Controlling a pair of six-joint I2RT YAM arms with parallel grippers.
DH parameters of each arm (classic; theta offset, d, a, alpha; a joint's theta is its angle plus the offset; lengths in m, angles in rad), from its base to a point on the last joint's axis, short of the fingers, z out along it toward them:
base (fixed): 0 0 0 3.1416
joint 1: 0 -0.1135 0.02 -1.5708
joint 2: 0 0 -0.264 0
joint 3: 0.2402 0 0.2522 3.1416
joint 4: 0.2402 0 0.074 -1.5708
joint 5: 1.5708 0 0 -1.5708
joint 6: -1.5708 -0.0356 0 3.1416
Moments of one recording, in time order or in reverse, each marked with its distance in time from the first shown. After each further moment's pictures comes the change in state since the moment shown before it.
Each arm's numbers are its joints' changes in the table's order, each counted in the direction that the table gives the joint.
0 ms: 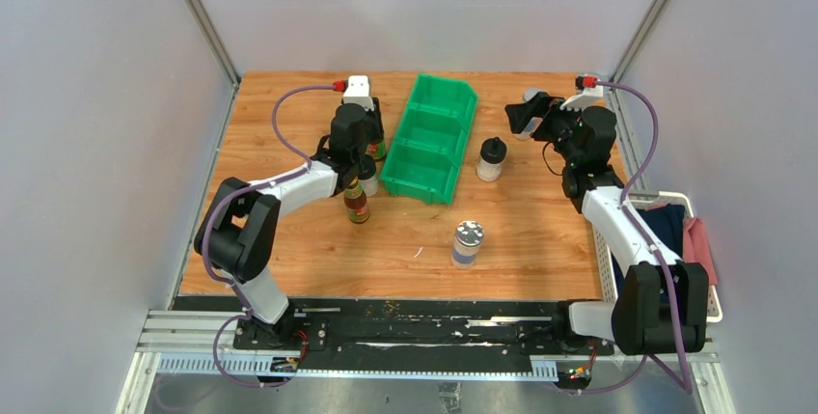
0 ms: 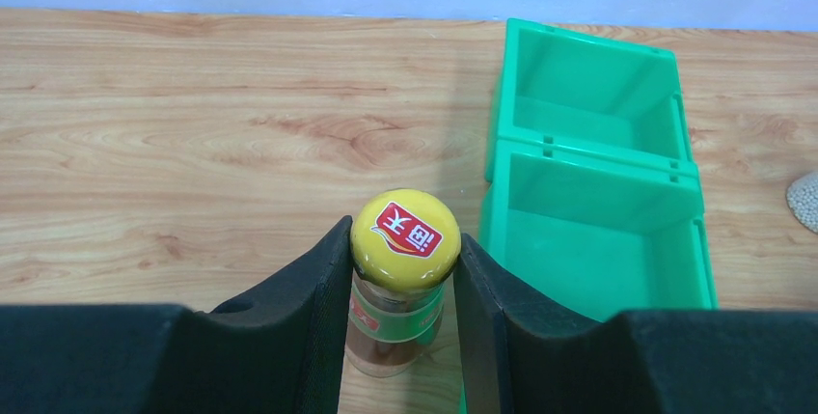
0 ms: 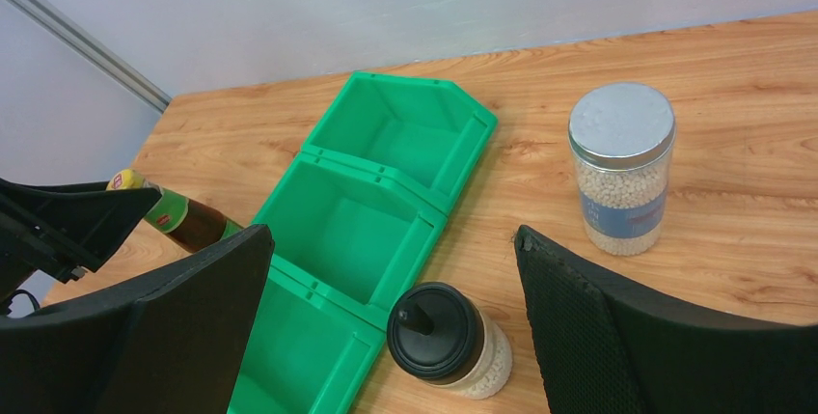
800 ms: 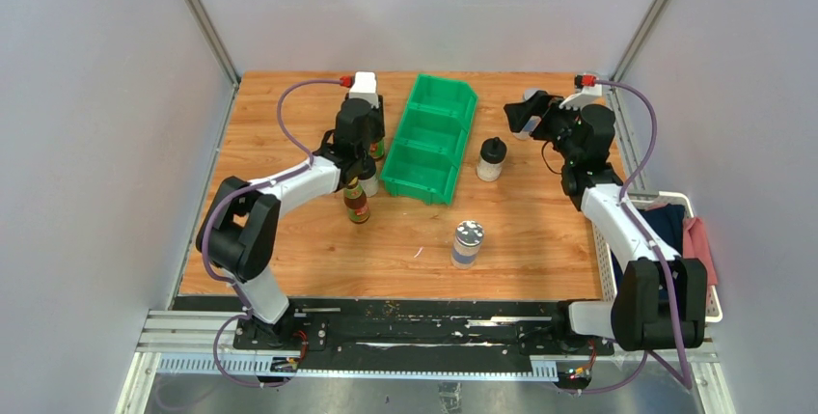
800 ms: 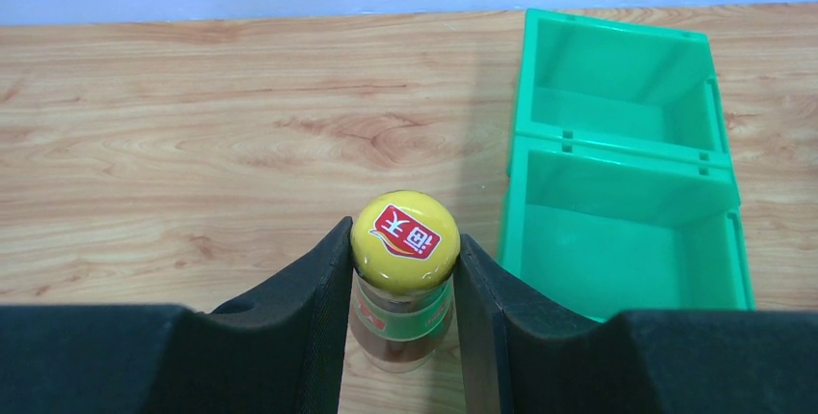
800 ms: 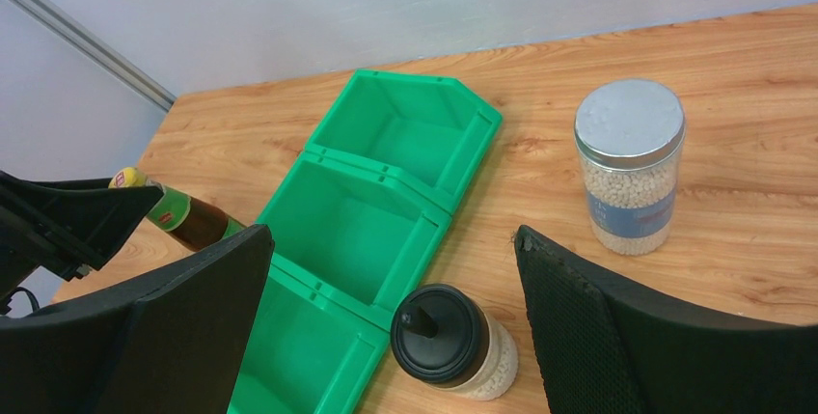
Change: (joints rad) left arm 0.018 -0.004 0.054 0.080 -0.051 -0.065; right arm 0.000 -0.018 0.007 0.000 -0.008 -0.012
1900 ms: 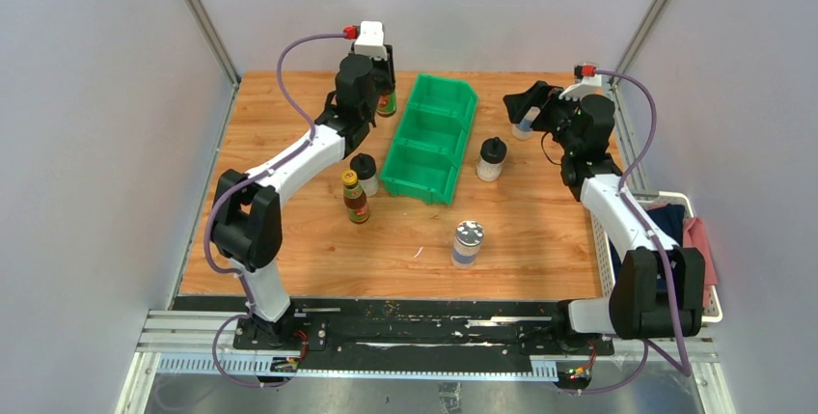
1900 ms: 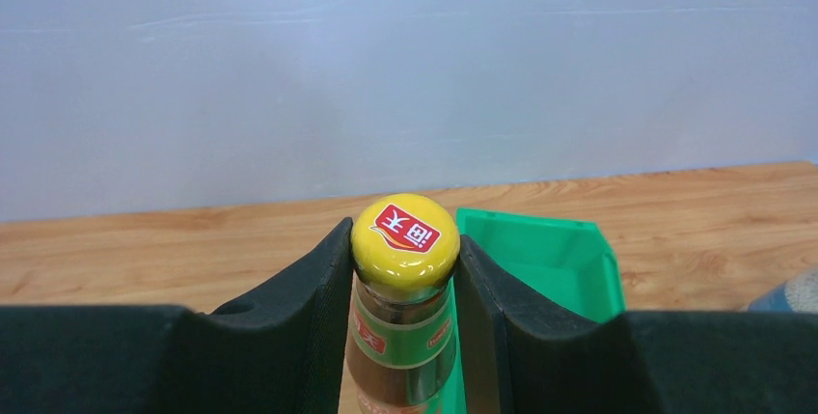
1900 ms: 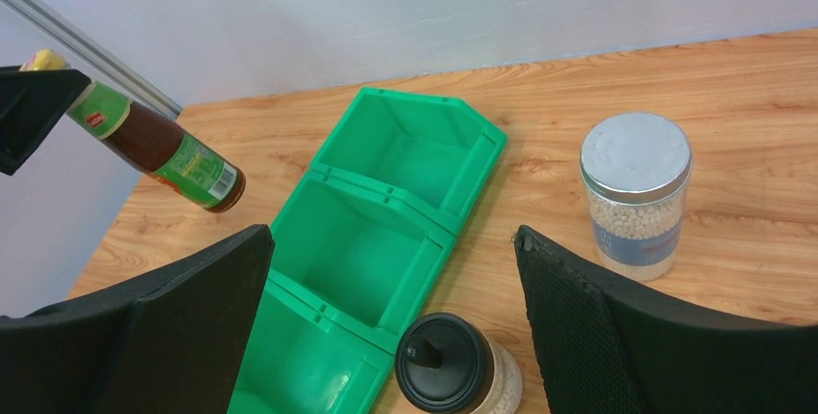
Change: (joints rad) left arm 0.000 -0.072 0.359 0.045 0.038 -0.079; right arm 0.000 -0.053 0.077 0.008 -0.010 -0.009
